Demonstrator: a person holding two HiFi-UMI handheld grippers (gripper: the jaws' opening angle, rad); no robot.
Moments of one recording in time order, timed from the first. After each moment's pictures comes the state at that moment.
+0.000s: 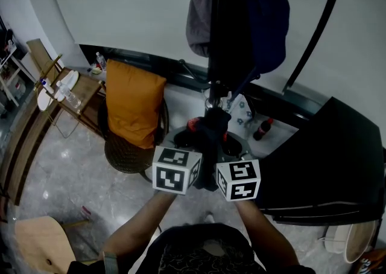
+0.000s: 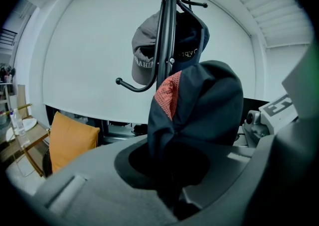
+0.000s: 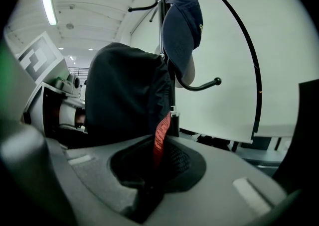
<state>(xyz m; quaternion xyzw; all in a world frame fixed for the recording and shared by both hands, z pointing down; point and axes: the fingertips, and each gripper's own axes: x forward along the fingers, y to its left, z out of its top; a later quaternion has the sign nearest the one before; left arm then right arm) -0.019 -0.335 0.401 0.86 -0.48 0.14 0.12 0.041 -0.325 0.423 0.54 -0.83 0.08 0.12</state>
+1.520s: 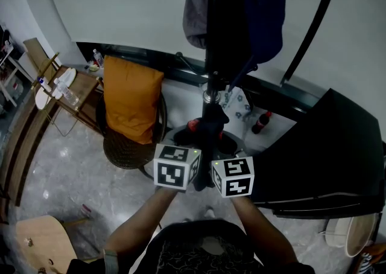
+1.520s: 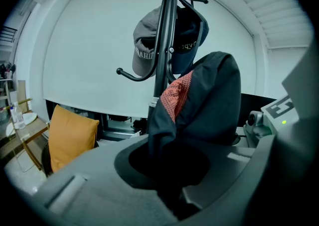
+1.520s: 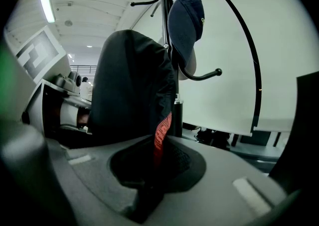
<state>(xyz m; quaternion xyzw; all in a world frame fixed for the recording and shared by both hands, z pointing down) -0.019 -0.324 0.425 0.85 -0.48 0.15 0.14 0.035 -0.312 0.446 0.54 -0.83 0.10 0.14</state>
